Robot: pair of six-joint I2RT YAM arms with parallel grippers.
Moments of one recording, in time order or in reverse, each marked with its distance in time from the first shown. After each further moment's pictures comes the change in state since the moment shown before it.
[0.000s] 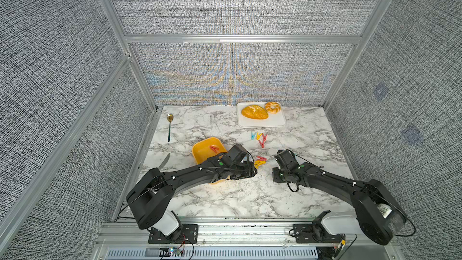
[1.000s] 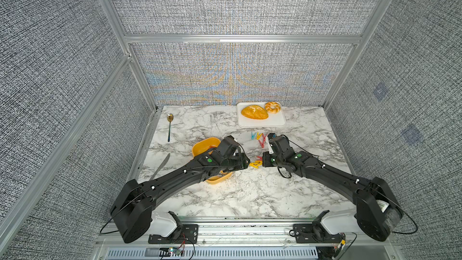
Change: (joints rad) left arm 0.100 -0.217 0.005 -0.123 -0.114 0.050; right arm 0.067 0.036 0.292 0.038 -0.093 -0.011
